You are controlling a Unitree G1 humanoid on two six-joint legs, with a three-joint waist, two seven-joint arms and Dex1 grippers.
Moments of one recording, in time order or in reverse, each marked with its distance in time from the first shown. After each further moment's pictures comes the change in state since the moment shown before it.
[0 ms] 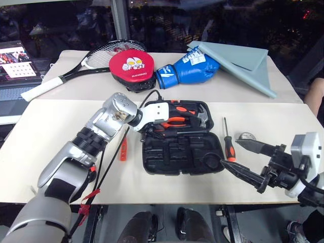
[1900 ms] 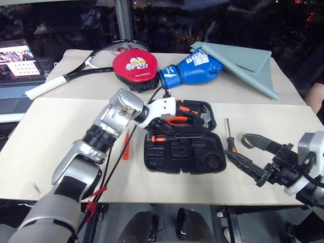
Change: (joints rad) left arm -0.034 -0.186 0.090 0.202 0.089 -0.155 -0.036; right arm 0.040 0.049 -0.002 -0.029 0.059 -0.030 -0.146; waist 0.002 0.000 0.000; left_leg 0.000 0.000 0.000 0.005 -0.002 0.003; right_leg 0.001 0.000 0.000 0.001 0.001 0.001
